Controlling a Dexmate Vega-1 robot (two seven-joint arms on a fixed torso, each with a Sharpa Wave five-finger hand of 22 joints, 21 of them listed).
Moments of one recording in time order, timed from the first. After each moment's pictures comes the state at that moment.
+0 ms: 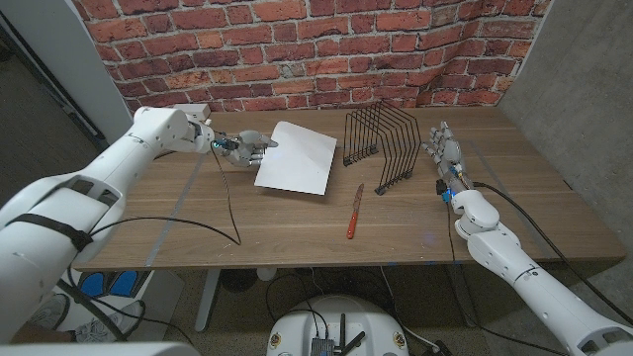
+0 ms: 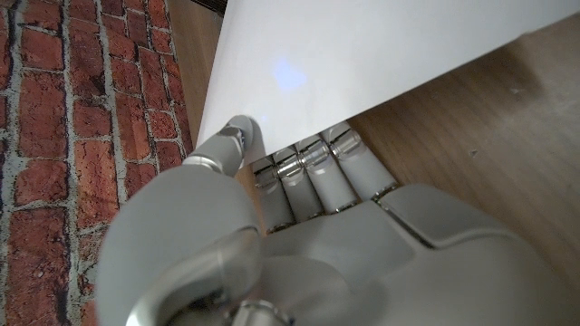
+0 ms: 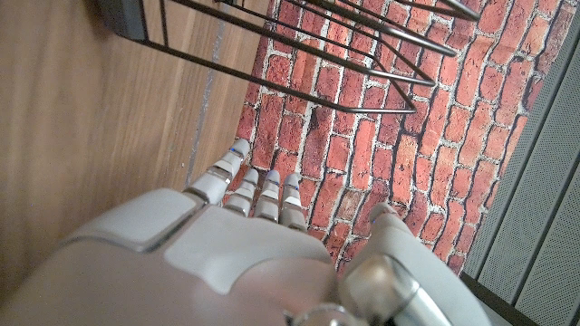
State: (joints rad) left arm 0.27 0.65 0.52 -1.10 -0.81 0.93 -0.39; left_hand 0.78 0.11 0.68 -0.18 0.19 0.98 0.00 0.23 0.19 1.06 -0.17 0.24 0.18 1.10 -0.20 0.20 0.17 0.98 -0.15 0.32 0.19; right arm -0.99 -0.53 -0.30 -1.44 0.60 0.32 -0.17; right_hand 0.03 0.08 0.38 0.11 0.20 0.11 -0.01 0.19 0.17 0.09 0.01 0.19 0.18 -0.02 0.00 0.22 0.29 0.26 0.01 0.19 0.17
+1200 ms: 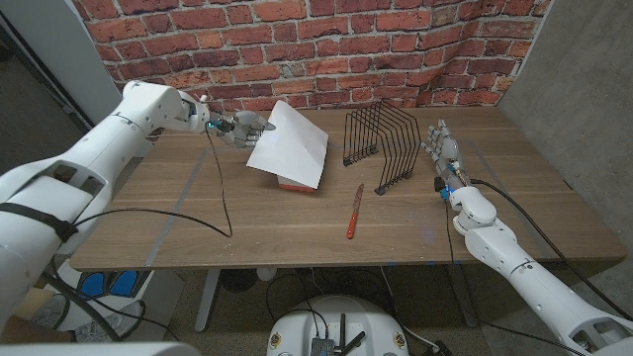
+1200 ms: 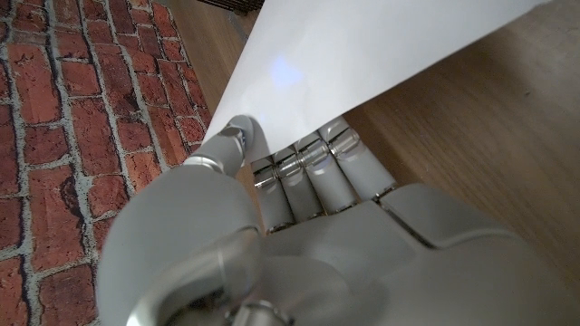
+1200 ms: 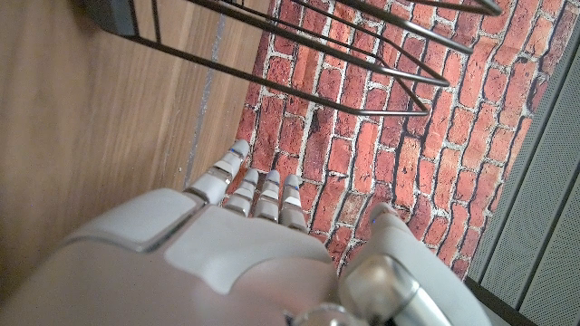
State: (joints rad) left arm 0.20 0.71 0.56 -1.22 -0.77 0.91 -0.39; left_hand 0.78 0.12 0.69 -0.18 0.19 0.99 0.00 0.22 0.20 1.08 -0.17 0.21 0.18 1.12 -0.21 0.19 0.17 1.01 -0.16 0.34 0.19; right arm -0.95 -0.52 -0.31 -1.39 0.60 0.33 -0.15; right_hand 0.03 0.08 0.38 0.11 0.20 0.11 0.01 0.18 0.17 0.09 0.01 0.19 0.18 -0.02 0.00 0.22 0.29 0.26 0.00 0.19 0.17
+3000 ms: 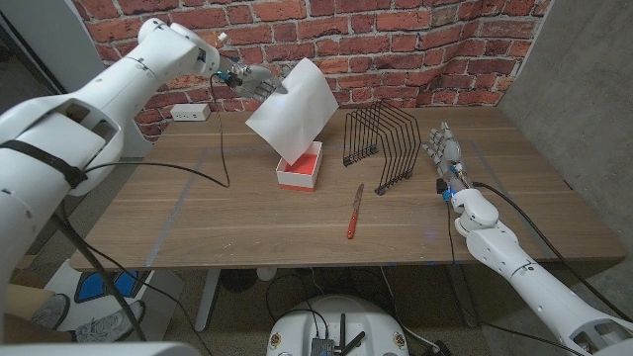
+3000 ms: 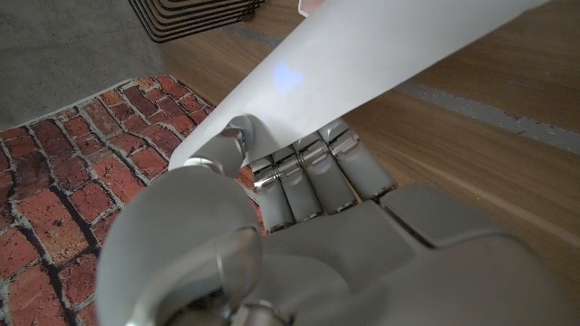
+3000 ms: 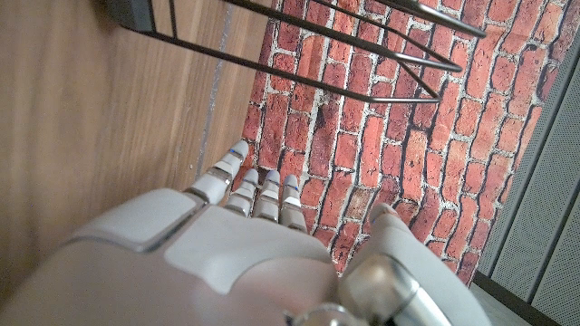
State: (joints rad) left arm -0.12 0.62 0.81 -1.10 -0.36 0.65 -0.69; left_hand 0.76 0.12 0.70 -0.18 0.18 0.98 -0.01 0.21 0.21 1.07 -0.17 0.20 0.19 1.09 -0.20 0.18 0.17 0.98 -0.15 0.33 0.19; right arm -0.95 -0.52 -0.30 -1.38 0.63 0.33 -0.13; right_hand 0.03 0.08 0.37 0.11 0.20 0.10 0.03 0.18 0.17 0.09 0.01 0.19 0.18 -0.02 0.00 0.22 0.29 0.25 -0.01 0.19 0.17
